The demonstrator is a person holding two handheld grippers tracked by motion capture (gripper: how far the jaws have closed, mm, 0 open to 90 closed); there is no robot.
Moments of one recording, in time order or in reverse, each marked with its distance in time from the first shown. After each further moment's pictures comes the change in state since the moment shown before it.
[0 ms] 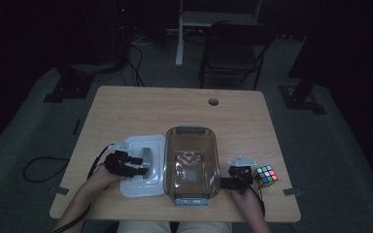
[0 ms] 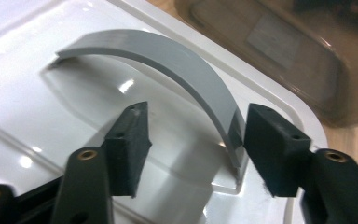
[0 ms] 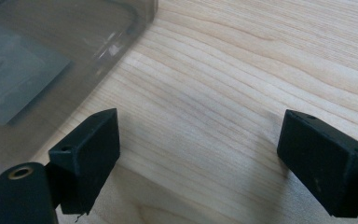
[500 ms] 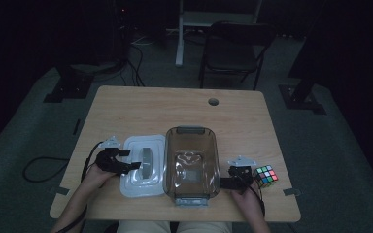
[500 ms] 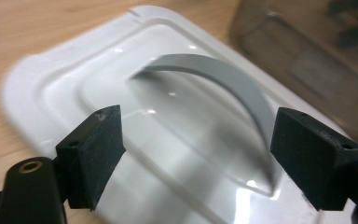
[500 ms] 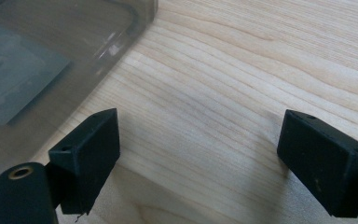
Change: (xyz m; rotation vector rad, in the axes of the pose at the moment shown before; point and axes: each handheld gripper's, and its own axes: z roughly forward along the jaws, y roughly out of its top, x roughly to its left) left arm 0.002 -0.004 -0.025 -0.086 0.205 -0.083; right arm 0.000 0.000 0.000 0.000 0.000 0.000
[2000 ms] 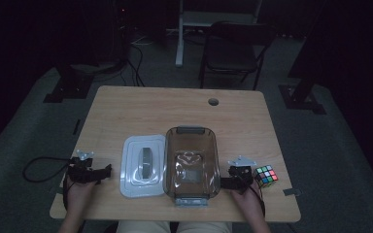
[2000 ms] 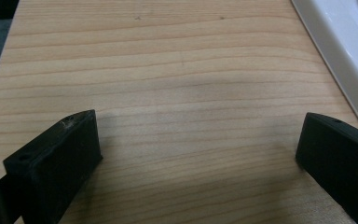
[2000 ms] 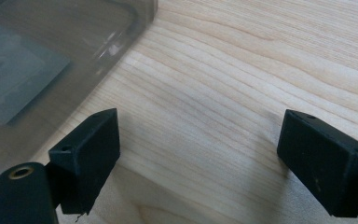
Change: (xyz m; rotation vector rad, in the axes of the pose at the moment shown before) left arm 0.014 -0.064 -0.033 0.039 0.650 -0.321; right arm -0.001 0.000 0.000 0.001 0.000 0.001
